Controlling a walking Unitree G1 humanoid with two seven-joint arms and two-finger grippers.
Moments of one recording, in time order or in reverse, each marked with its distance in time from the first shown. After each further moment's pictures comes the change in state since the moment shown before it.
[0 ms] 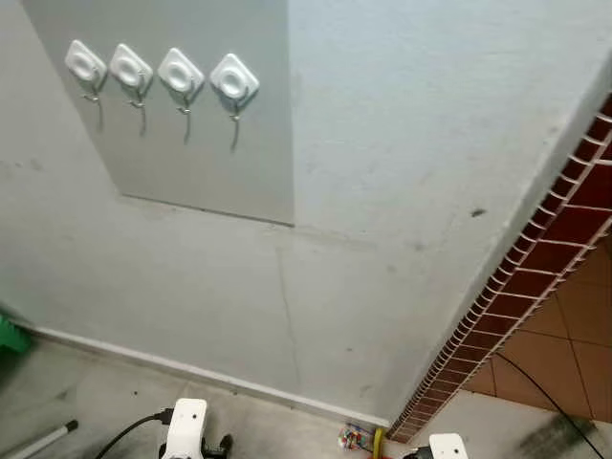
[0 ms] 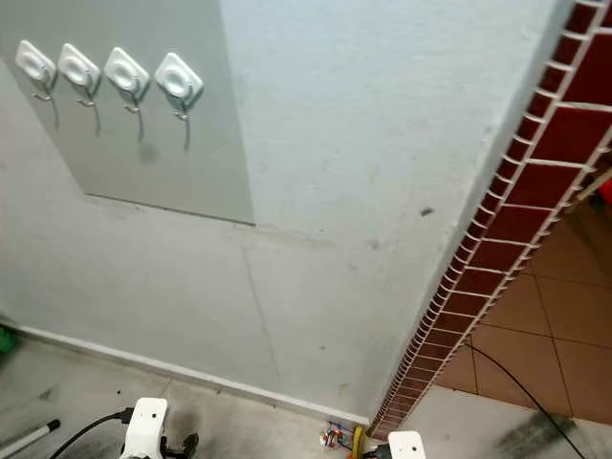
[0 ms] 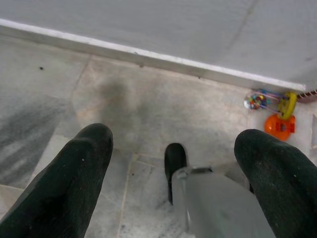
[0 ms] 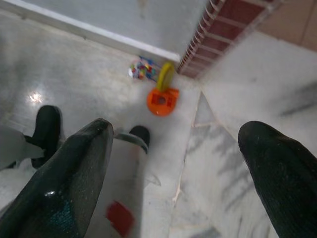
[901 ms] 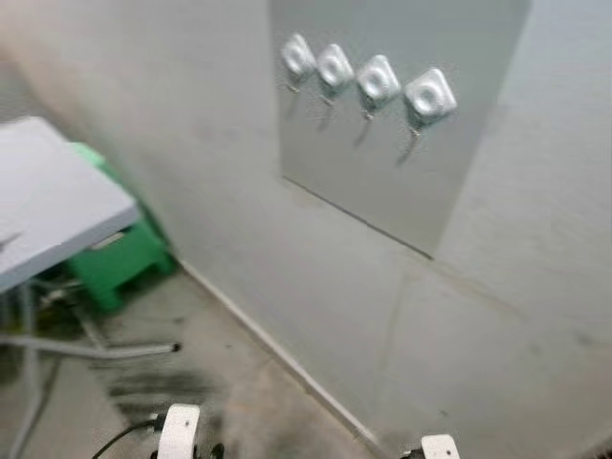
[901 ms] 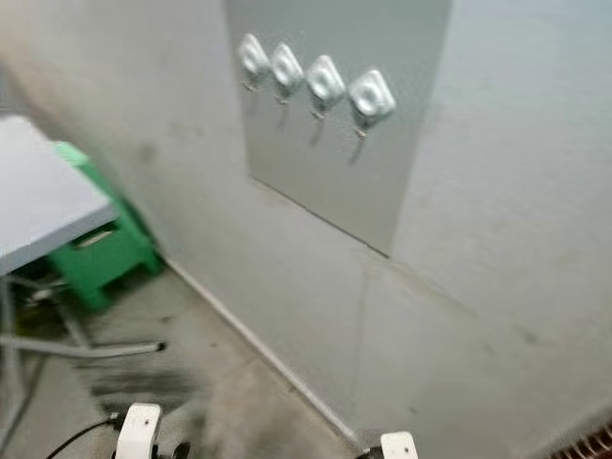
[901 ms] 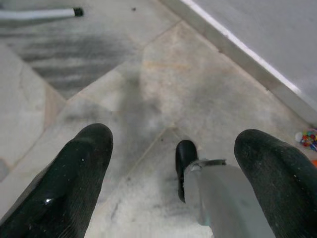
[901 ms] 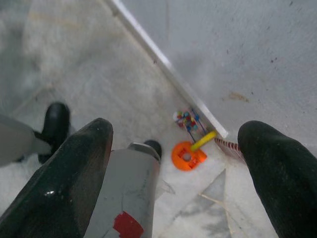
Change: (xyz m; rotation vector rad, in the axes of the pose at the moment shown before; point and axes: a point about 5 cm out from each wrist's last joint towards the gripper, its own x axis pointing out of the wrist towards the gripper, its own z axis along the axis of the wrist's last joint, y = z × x) left arm 0.000 -0.005 -0.004 0.018 0.014 -0.016; right arm -0.003 -0.004 -0.010 -0.022 0.023 -0.001
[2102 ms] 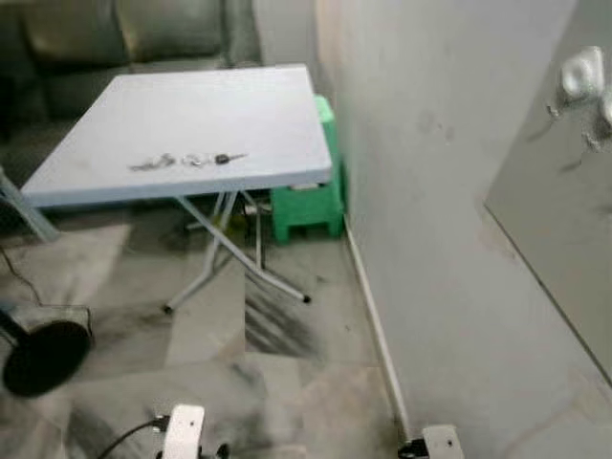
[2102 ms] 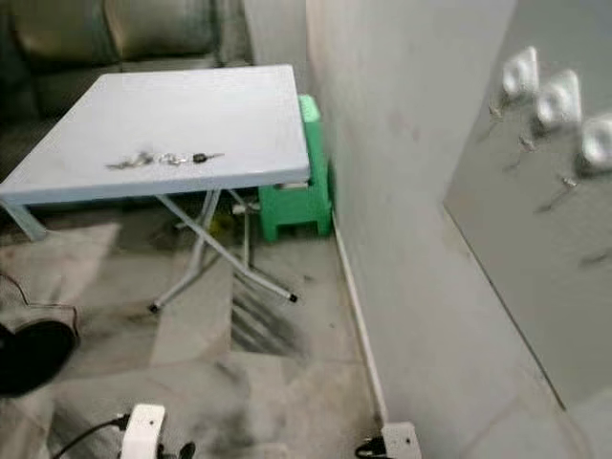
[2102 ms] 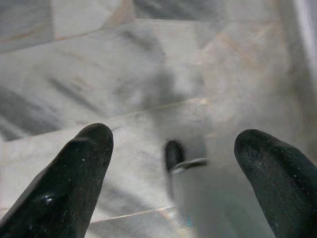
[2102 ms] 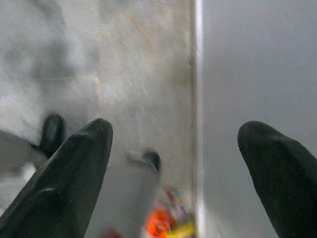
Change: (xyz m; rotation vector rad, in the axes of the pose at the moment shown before) left arm 0.002 -0.009 0.001 -0.007 -0.001 -0.024; right arm -0.001 -0.004 -0.001 0.023 -0.003 0.003
